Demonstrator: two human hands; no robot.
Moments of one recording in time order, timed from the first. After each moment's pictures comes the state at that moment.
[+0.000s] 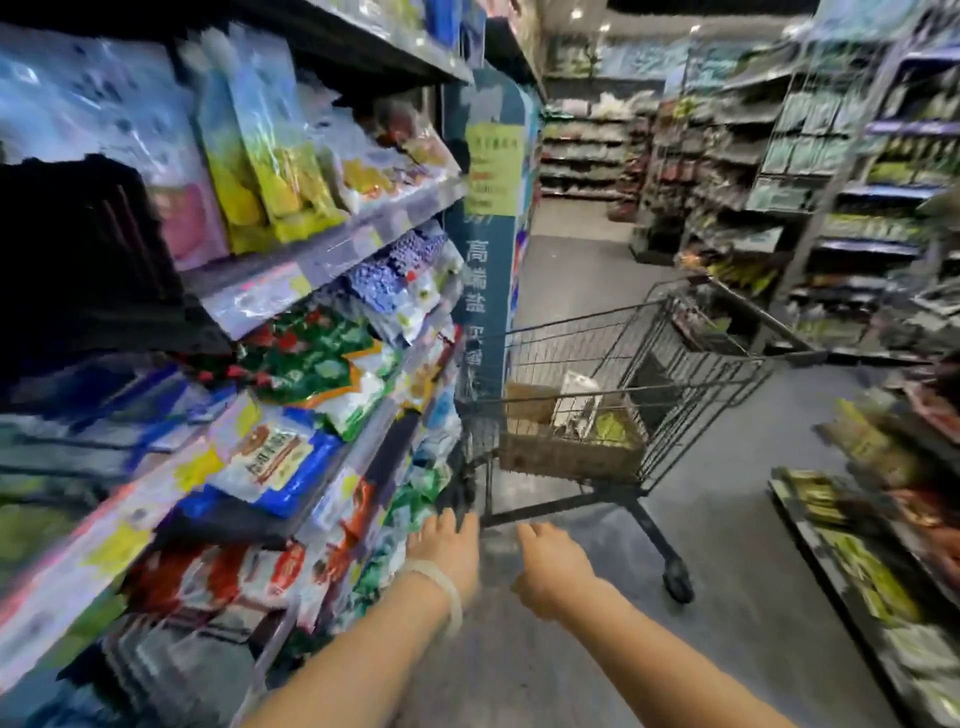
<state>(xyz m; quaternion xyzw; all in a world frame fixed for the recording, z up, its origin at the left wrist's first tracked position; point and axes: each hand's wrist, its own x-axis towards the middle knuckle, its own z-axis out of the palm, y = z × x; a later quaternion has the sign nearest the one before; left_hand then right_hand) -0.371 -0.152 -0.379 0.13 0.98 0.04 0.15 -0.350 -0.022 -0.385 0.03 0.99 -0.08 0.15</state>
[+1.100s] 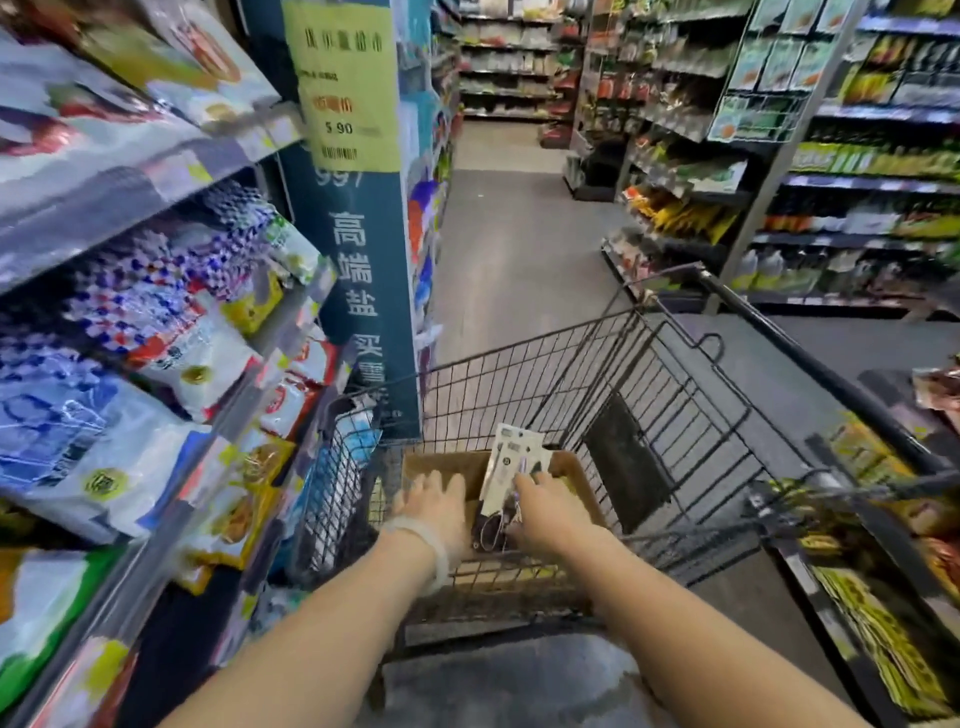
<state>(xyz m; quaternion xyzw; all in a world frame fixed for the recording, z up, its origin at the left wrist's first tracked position) -0.860 0.123 -0.392 0.20 0.96 0.04 0.19 -0.826 0.257 -0.400 0.13 0.97 -0.13 0.14</state>
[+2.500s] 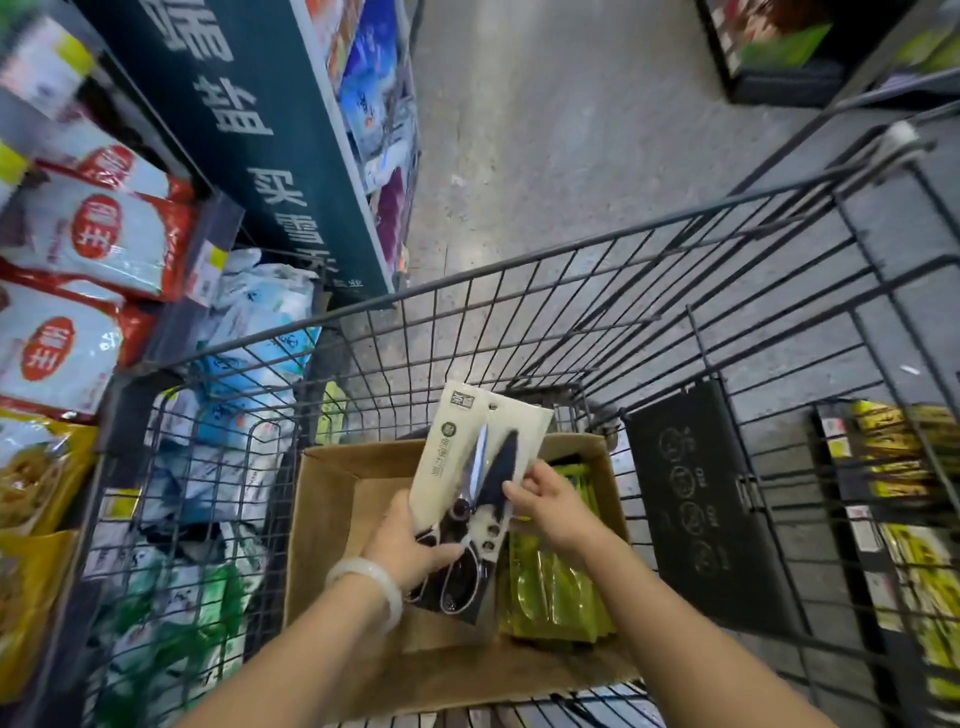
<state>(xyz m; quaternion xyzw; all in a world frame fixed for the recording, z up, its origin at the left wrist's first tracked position) -1.071 0.242 -0.615 -0.12 0.82 0.37 0.42 -1.043 0.419 -0.634 0.33 0.59 -0.70 0.23</state>
